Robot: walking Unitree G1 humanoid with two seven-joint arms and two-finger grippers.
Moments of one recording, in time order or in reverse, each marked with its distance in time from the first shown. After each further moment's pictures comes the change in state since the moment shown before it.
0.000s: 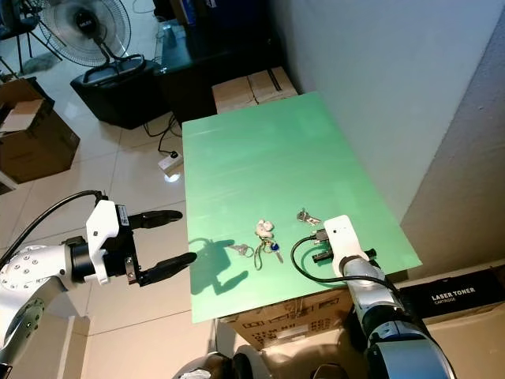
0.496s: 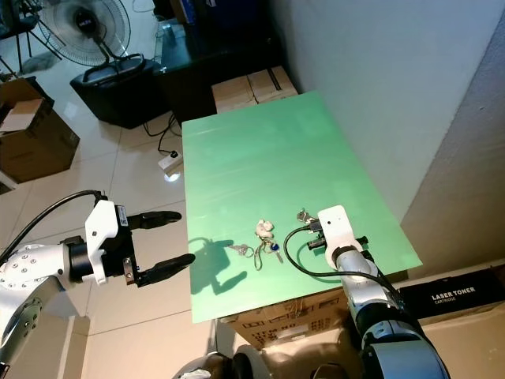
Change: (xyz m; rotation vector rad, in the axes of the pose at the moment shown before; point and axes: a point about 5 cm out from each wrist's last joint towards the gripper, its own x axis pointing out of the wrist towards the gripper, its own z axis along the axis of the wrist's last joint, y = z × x) left arm -0.002 0.001 0.000 0.001 0.013 -0.010; right arm 0.002 0.005 0.021 -0.016 -0.150 -0.032
